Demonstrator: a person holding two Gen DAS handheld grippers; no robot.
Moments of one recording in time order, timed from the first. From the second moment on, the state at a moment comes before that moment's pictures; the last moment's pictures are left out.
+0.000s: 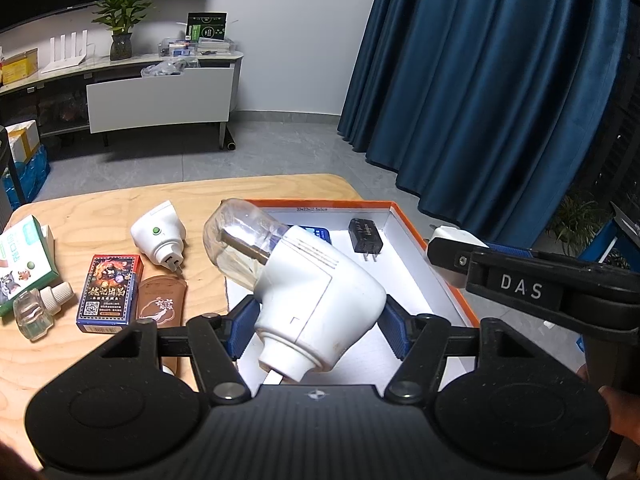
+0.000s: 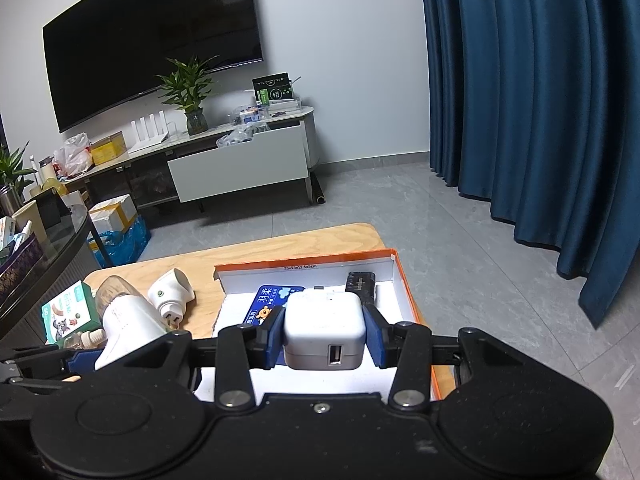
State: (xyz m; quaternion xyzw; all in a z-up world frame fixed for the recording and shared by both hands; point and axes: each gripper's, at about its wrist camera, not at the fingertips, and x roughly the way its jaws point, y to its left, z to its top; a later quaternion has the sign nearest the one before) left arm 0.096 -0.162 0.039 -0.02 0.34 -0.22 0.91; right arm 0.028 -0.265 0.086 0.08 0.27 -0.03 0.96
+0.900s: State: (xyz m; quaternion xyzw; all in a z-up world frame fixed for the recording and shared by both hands) left arm 0.096 -0.167 0.034 -0.01 0.35 -0.22 0.91; right arm 0.042 -0.271 0.073 0.08 0.29 -0.03 0.95
